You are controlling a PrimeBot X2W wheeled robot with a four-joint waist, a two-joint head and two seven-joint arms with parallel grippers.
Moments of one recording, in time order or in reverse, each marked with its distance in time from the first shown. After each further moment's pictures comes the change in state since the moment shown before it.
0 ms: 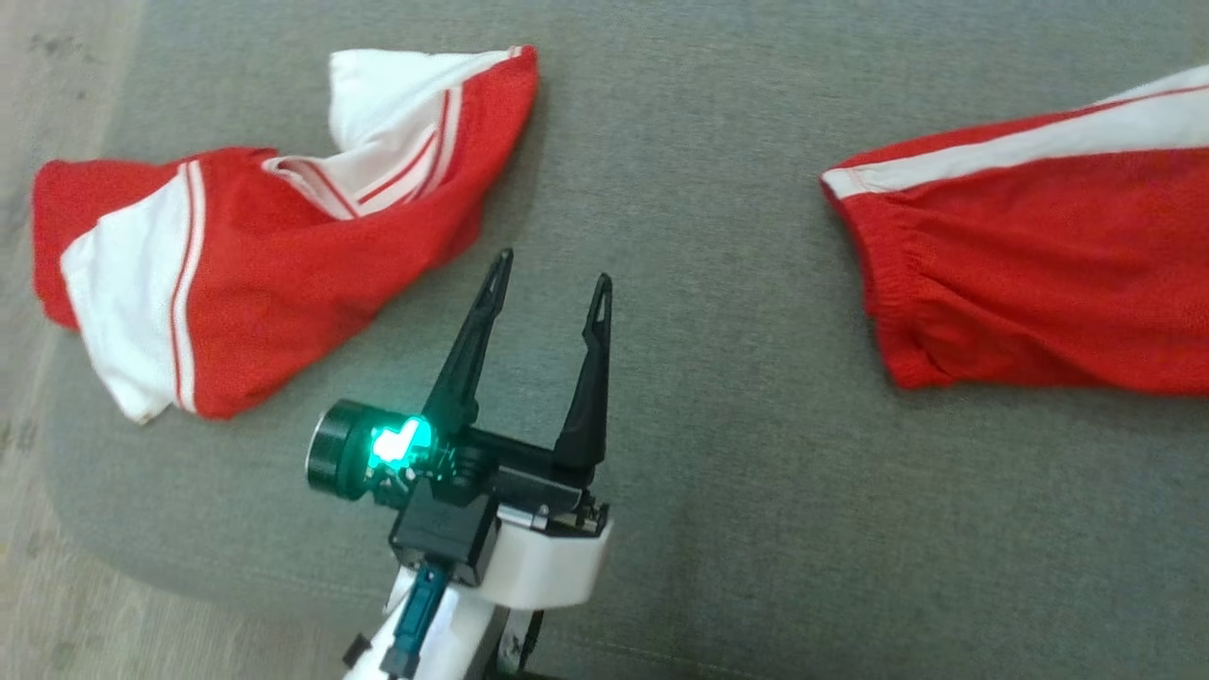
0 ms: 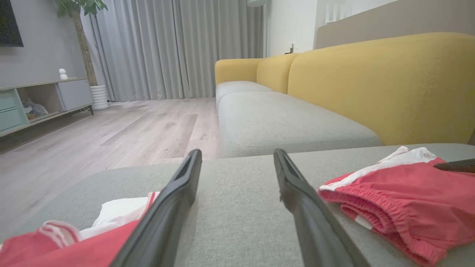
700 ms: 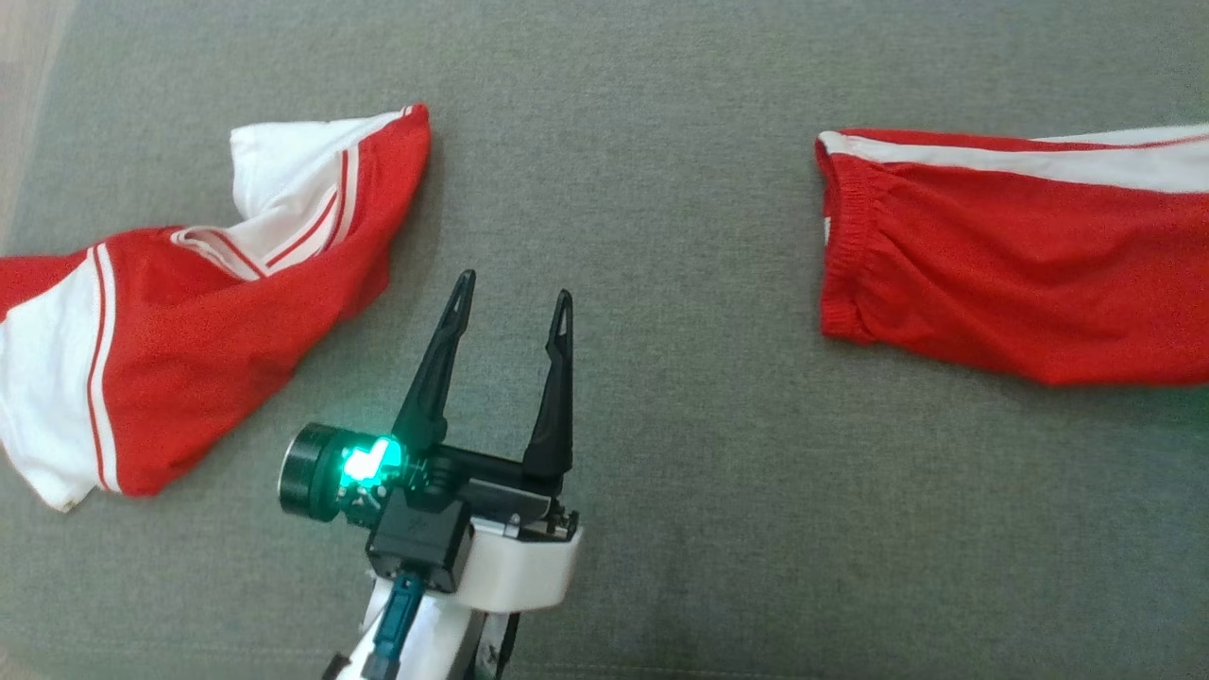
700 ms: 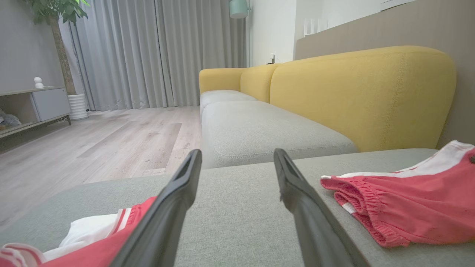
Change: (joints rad) left arm 0.053 -0.002 0.065 0.010 0.029 -0.011 0.000; right arm 0.098 0.009 0.009 -0.020 -0.006 0.000 -0.163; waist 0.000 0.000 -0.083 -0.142
